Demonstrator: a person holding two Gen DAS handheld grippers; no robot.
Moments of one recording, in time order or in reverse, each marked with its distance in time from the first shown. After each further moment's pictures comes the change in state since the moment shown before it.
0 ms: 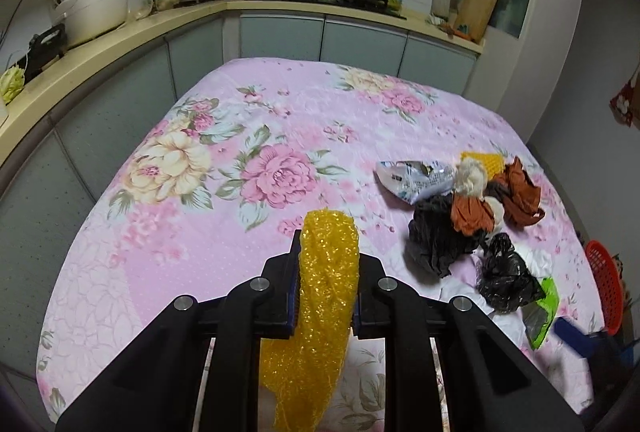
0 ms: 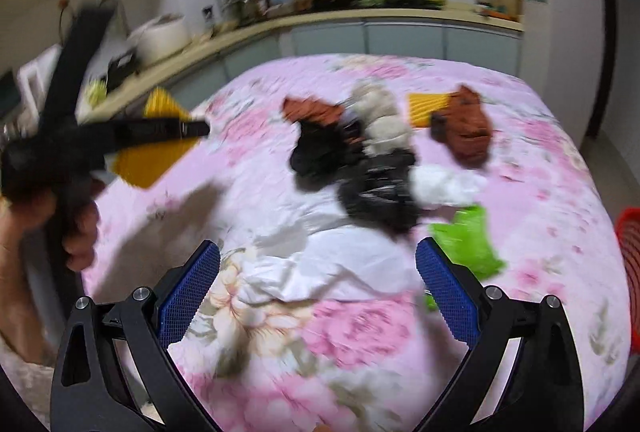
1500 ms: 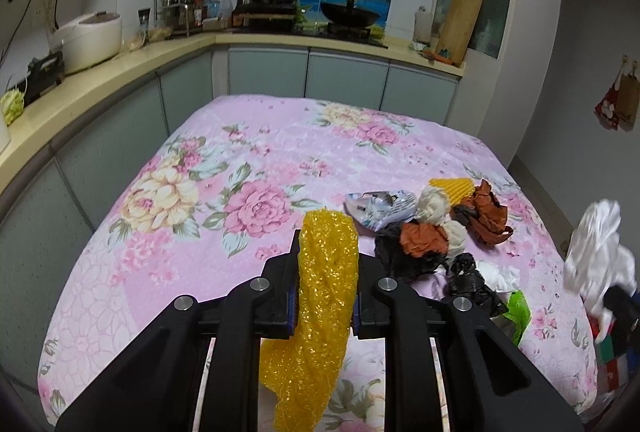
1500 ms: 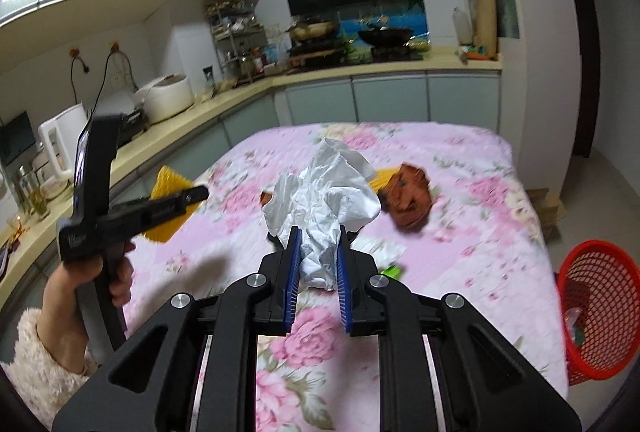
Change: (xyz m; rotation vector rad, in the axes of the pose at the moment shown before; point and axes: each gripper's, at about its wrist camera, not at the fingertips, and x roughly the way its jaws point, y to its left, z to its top) left arm -0.034 -0.027 0.001 0.039 -0.124 -0.027; right arm -0.100 -0.053 0.028 0.064 -0.207 0.012
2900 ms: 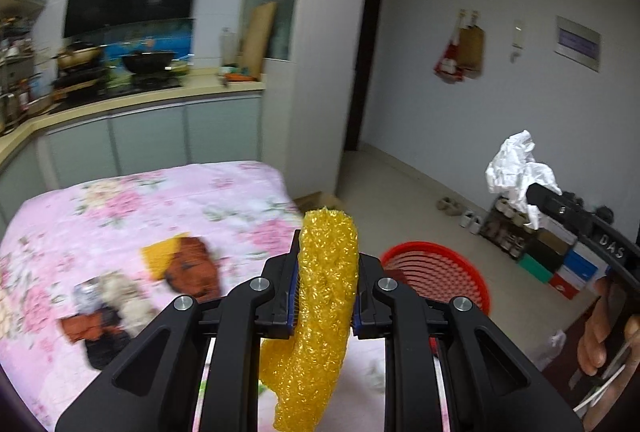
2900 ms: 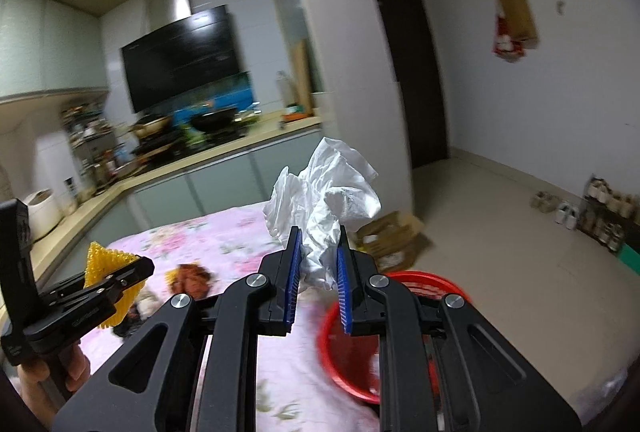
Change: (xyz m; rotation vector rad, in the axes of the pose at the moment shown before) left arm -0.030 -0.251 0.009 0.328 -0.074 -0.533; right arm -0.131 -0.163 0.013 0.272 -0.250 -0.508
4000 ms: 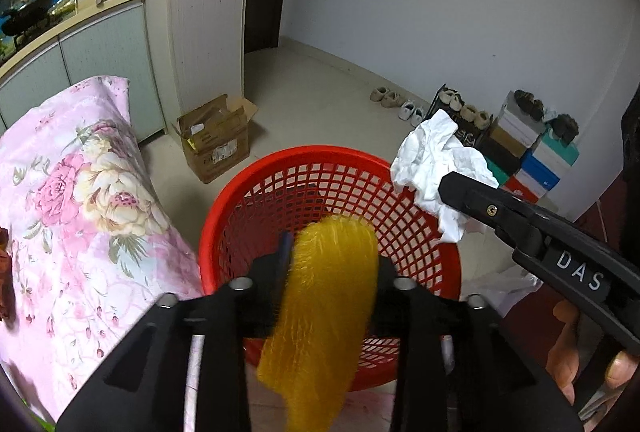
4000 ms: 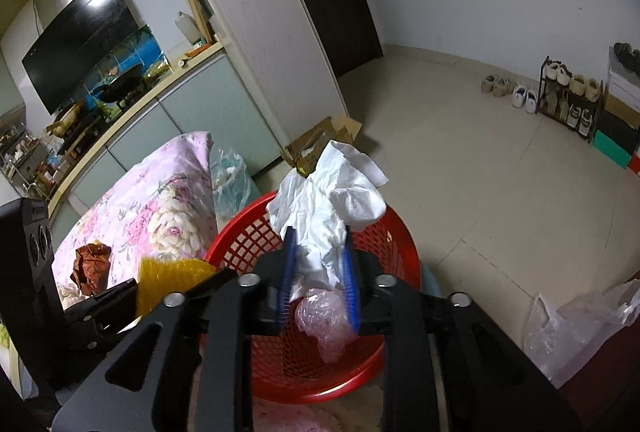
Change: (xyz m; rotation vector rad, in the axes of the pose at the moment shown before) left arm 0.189 -0.120 -0.052 0.135 0.385 -0.223; right arm 0.098 -0.103 -0.064 0.260 0.308 -0.161
